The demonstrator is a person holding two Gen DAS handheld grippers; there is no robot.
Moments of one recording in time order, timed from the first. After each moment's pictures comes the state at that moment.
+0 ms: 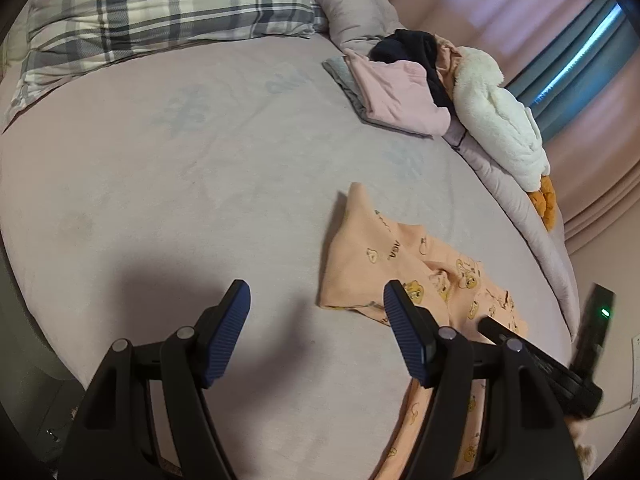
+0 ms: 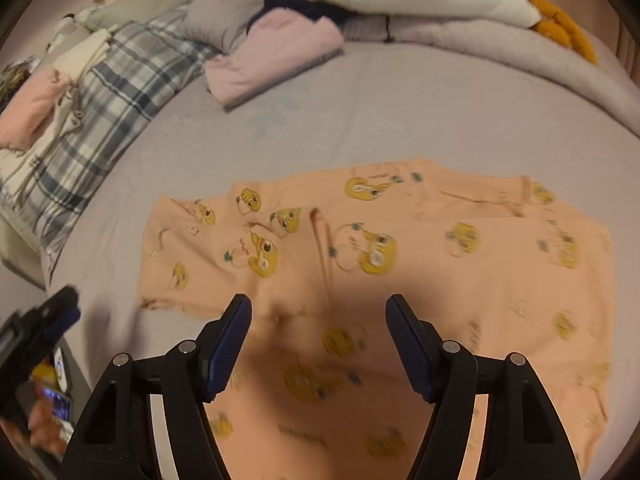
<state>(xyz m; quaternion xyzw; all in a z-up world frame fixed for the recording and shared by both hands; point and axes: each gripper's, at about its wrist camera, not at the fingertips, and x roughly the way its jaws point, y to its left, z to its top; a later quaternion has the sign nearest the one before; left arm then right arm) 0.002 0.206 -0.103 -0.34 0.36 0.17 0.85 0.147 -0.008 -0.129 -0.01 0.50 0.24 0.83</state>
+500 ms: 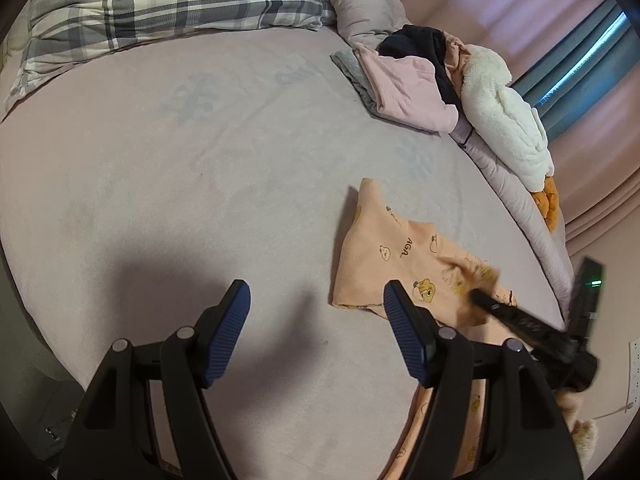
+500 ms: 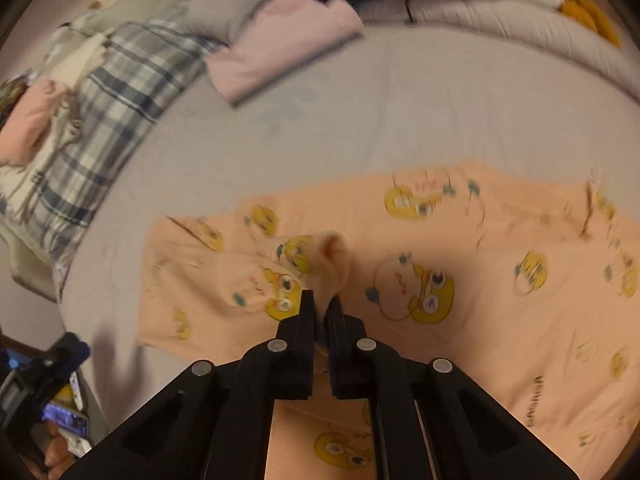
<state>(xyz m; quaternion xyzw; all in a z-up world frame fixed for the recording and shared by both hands) 0.000 0.215 -0.110 -0.35 0.37 0.16 0.84 0.162 0.003 -0.130 0.01 0.50 0.28 0.82</state>
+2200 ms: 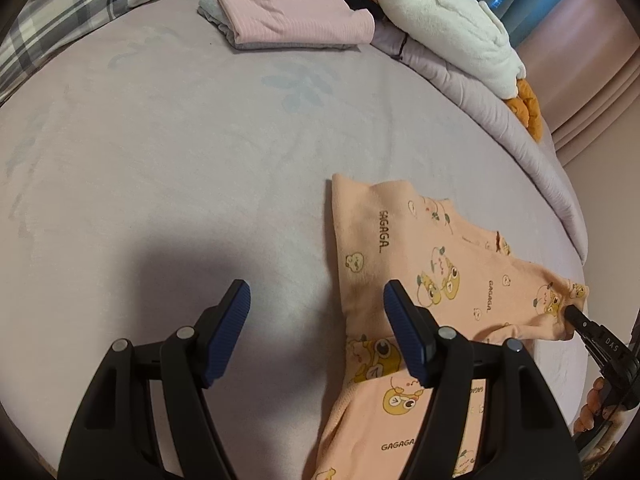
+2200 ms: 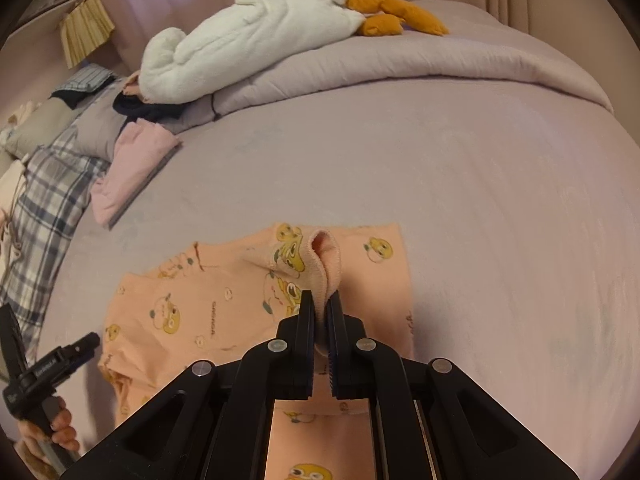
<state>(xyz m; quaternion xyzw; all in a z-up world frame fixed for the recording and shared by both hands) 0.133 0.123 -0.126 -0.26 0.46 0.07 0.85 0.173 -0.204 -0.096 0.10 0.44 0.10 0.89</state>
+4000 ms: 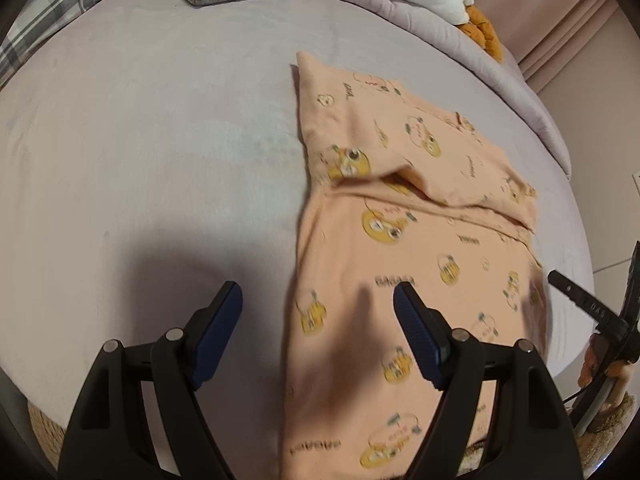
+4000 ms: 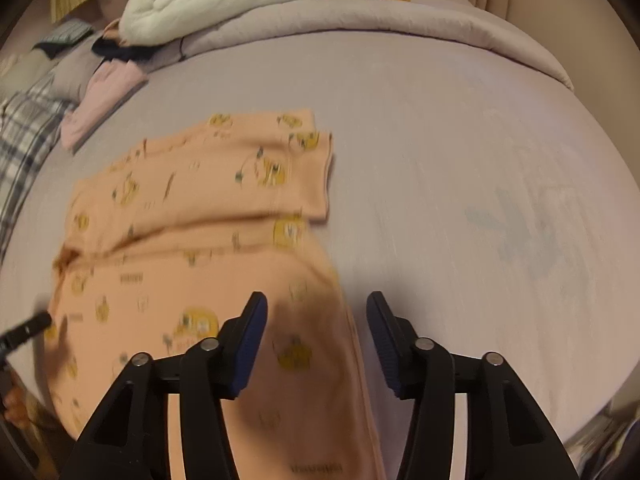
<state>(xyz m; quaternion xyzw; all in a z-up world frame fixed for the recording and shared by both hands) 0.047 0.066 -0.150 -0.20 0.51 -0.01 0.84 0.094 -0.245 -0.132 0.02 0.50 0.04 0.87</state>
